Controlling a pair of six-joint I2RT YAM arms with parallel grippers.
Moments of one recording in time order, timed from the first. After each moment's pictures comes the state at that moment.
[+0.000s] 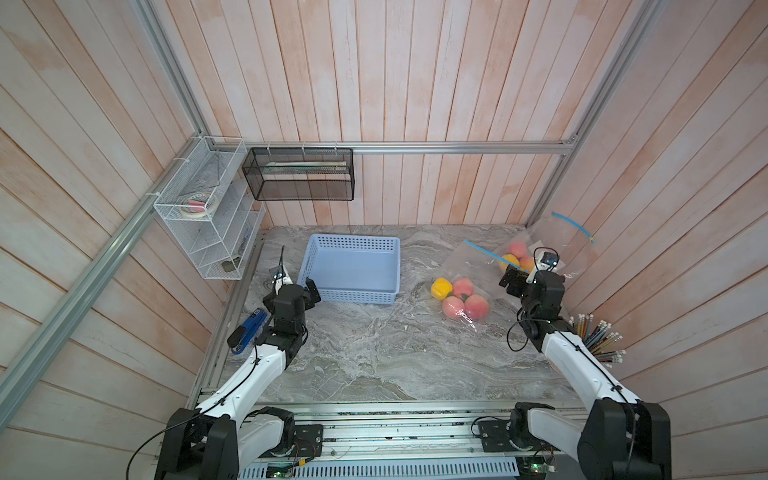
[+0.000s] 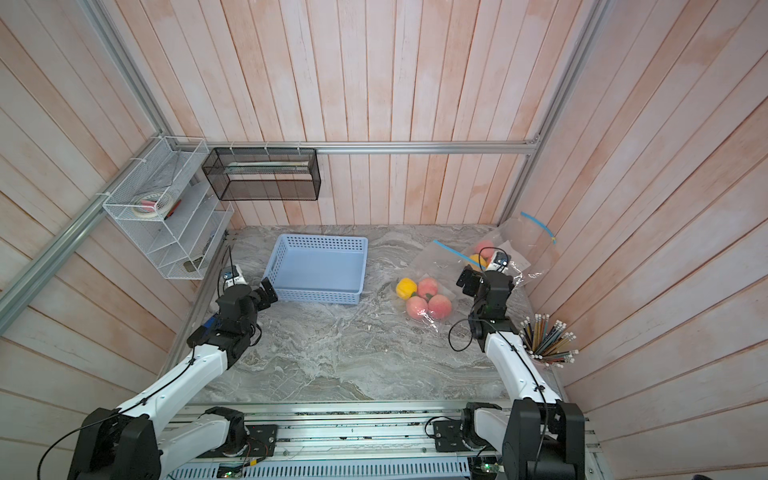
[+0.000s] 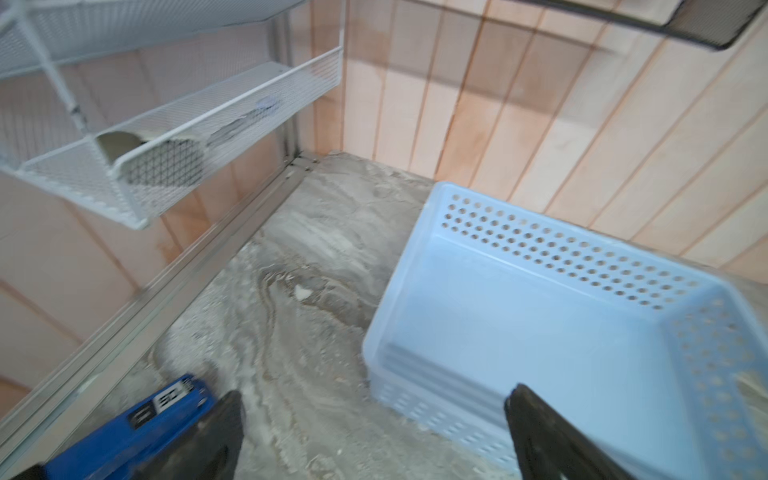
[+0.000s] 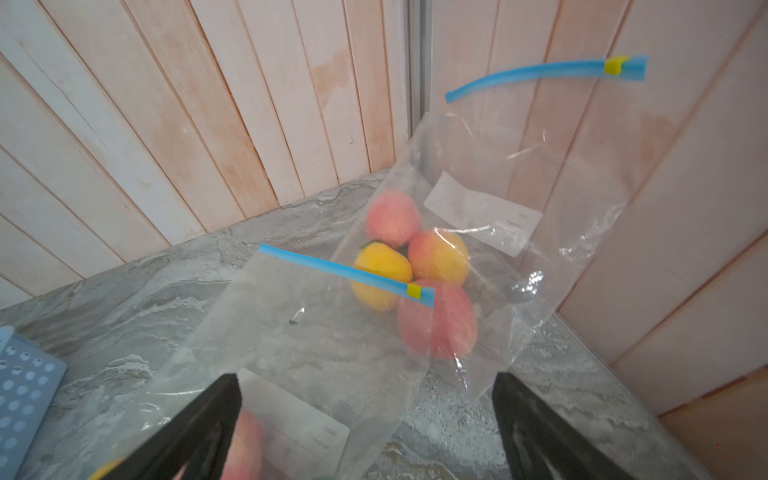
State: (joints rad) left arm -0.20 1.11 0.51 0.19 -0.50 -0.31; right arm -0.04 1.14 0.56 0.26 0.23 0.26
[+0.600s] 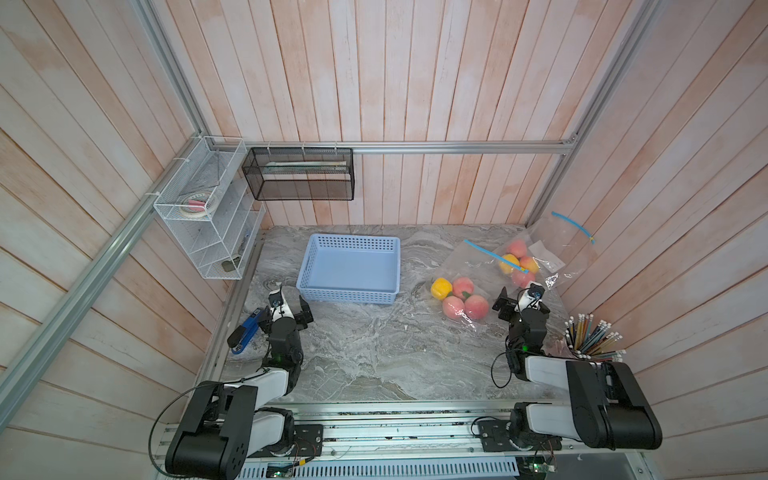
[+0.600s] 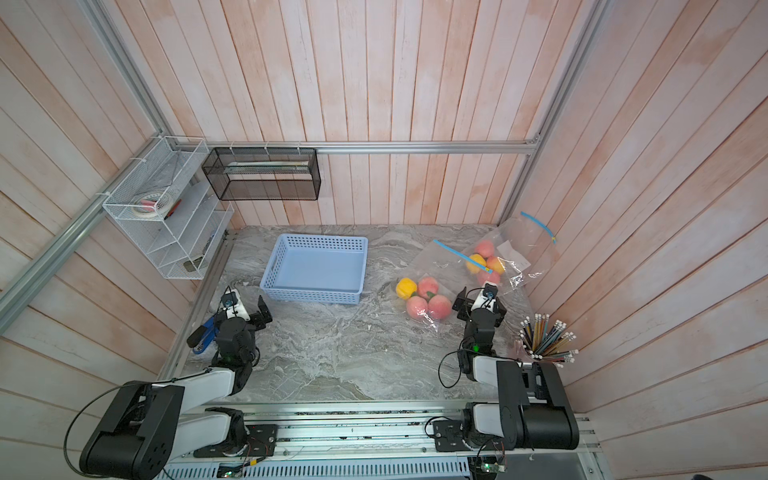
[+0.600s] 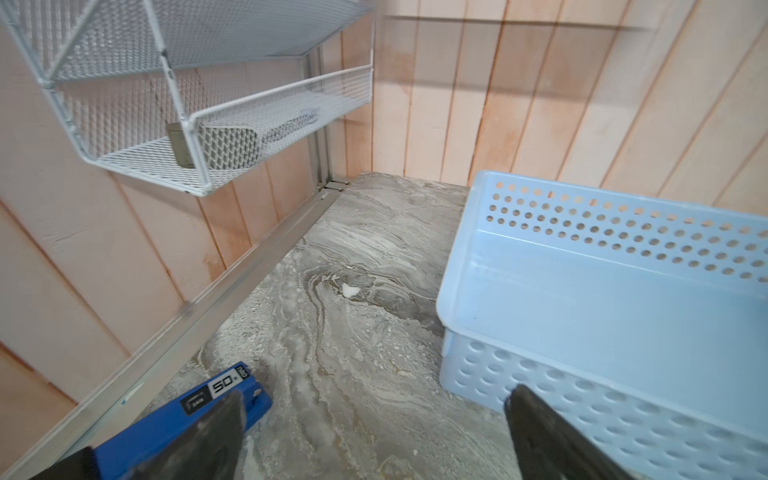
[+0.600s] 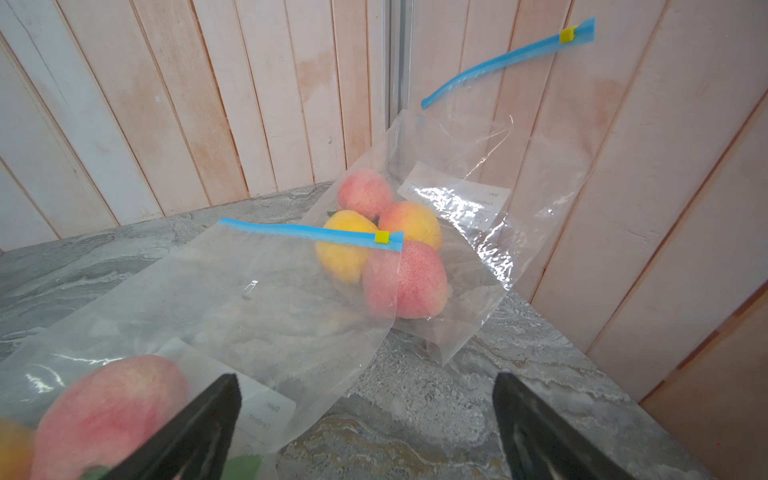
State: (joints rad) left arm -0.11 1.27 0.15 0.95 -0.38 -0.07; right arm 0.00 1.36 0.19 1.04 0.31 0.10
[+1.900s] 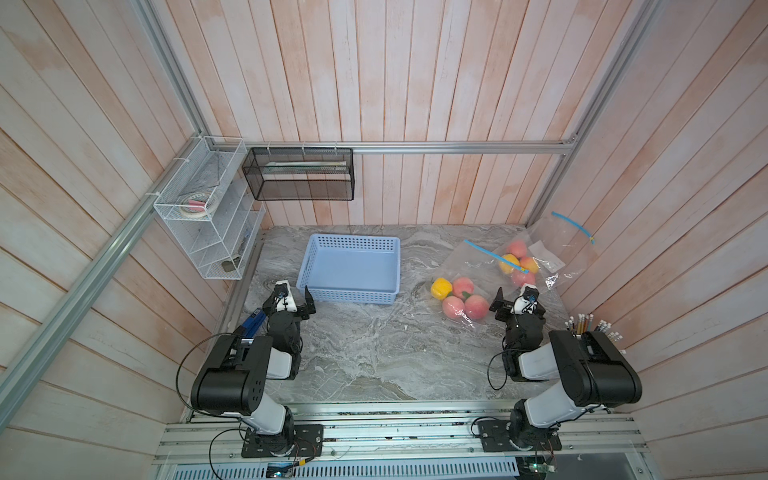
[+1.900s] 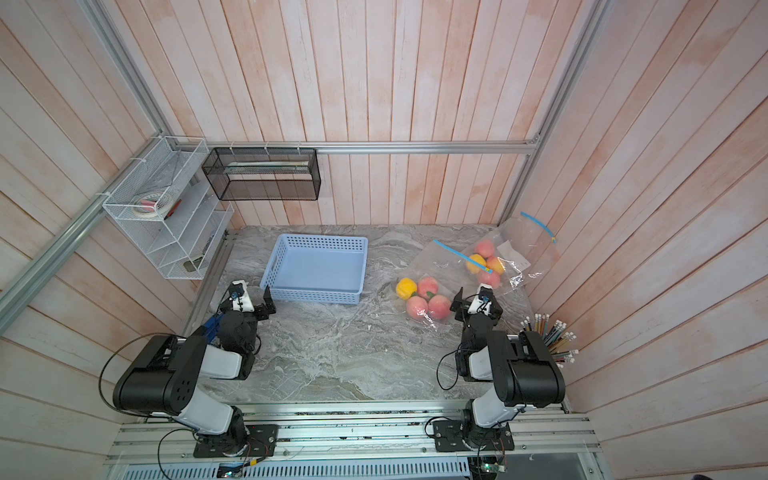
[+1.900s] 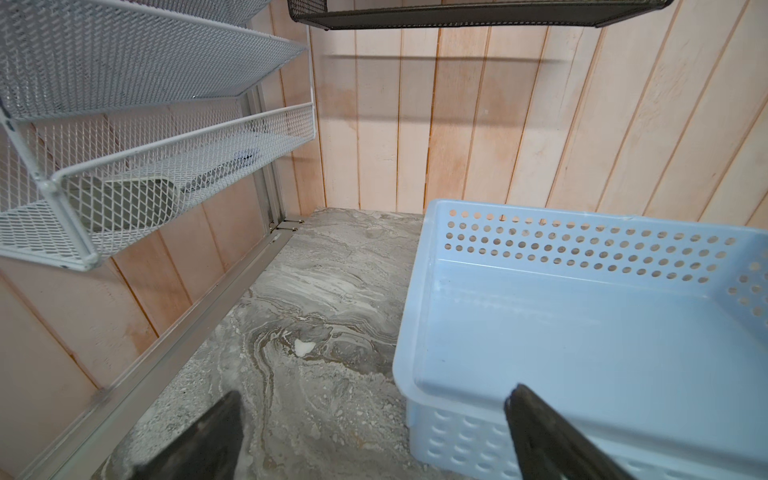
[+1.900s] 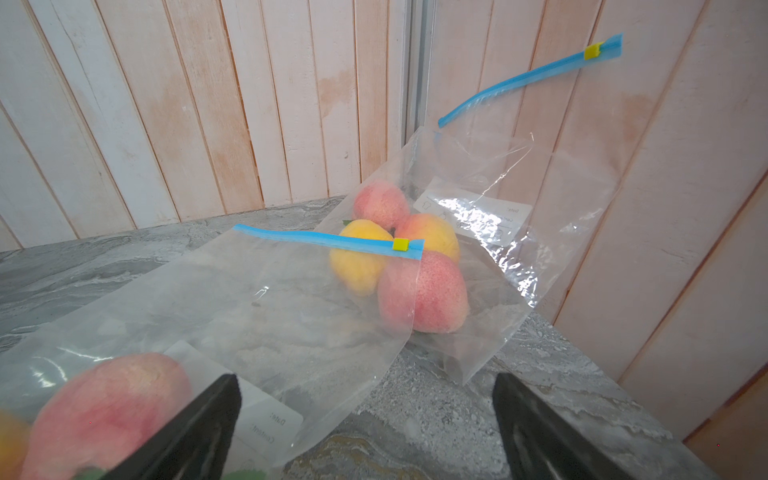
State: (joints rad) left arm -0.04 1.57 0.24 1.24 -0.22 0.00; right arm 0.00 1.57 0.17 1.33 0.27 0.07
